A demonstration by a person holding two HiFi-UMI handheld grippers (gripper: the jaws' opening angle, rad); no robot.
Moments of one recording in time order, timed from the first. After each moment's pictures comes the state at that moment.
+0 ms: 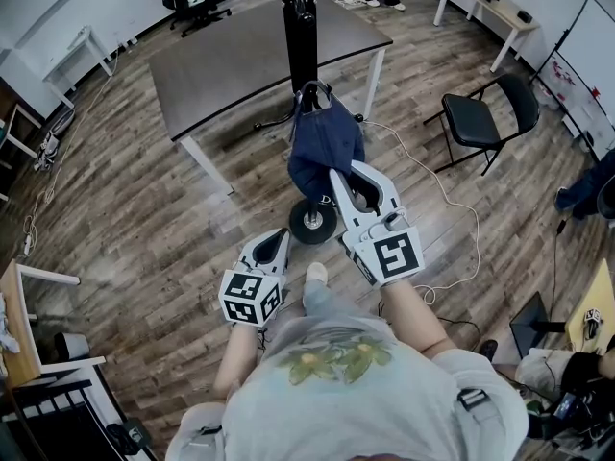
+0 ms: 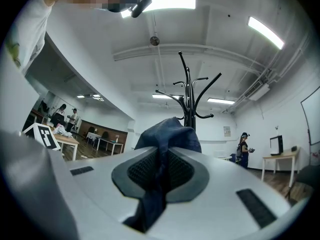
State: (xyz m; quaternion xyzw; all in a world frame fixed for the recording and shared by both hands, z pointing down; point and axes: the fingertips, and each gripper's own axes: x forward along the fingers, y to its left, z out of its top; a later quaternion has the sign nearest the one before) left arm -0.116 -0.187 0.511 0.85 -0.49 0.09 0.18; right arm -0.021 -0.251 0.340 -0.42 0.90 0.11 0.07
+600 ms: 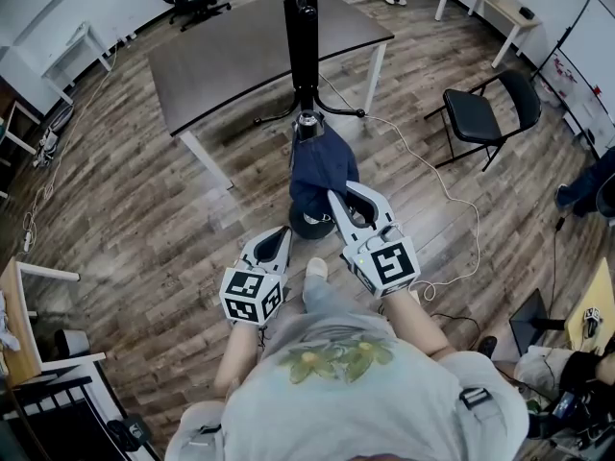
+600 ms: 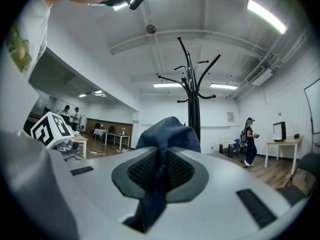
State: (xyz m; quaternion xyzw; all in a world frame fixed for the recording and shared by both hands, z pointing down) left arm -0.112 -0.187 0.514 0.85 -0.49 0.09 0.18; right arm -0.023 -0.238 0.399 -0.40 0.91 0.05 0.02
